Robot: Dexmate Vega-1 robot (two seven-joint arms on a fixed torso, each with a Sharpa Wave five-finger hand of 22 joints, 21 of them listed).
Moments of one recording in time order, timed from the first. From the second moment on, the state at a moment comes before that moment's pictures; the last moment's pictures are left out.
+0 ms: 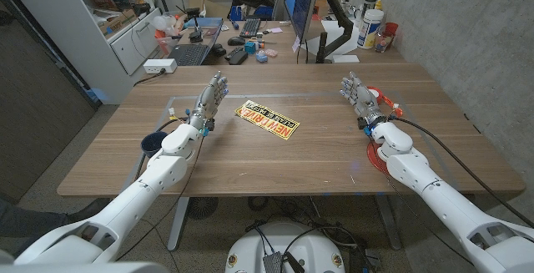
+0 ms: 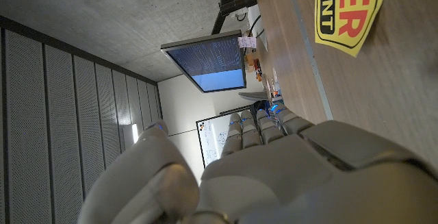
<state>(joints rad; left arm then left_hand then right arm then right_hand) 0.84 0.52 0.38 -1.29 -0.65 -0.29 -0.03 0.37 -0.07 0.27 0.11 0.32 0.10 0.10 0.19 0.18 0.07 0.03 0.20 0.19 0.00 0.02 0.19 0.18 0.01 -0.03 0.19 0.17 -0.84 -0.51 -0.37 -1.30 0.61 0.28 0.03 0.33 0.05 0.16 -0.01 0.19 0.23 0.08 0.19 0.18 0.22 0.08 0.21 0.18 0.10 0.03 0.18 0.17 0.19 -0.04 0.19 0.18</state>
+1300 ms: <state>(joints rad) 0.85 0.62 0.46 -1.34 -0.75 -0.36 0.04 0.37 -0.06 0.27 0.11 0.32 0.11 0.09 0.20 0.18 0.08 0.03 0.20 0.19 0.00 0.02 0.19 0.18 0.00 -0.03 0.19 0.17 -0.90 -0.28 -0.10 -1.32 0.40 0.18 0.17 0.33 0.05 0.16 -0.01 0.19 0.23 0.08 0.19 0.18 0.22 0.08 0.21 0.18 0.10 0.03 0.18 0.17 0.19 -0.04 0.19 0.18</state>
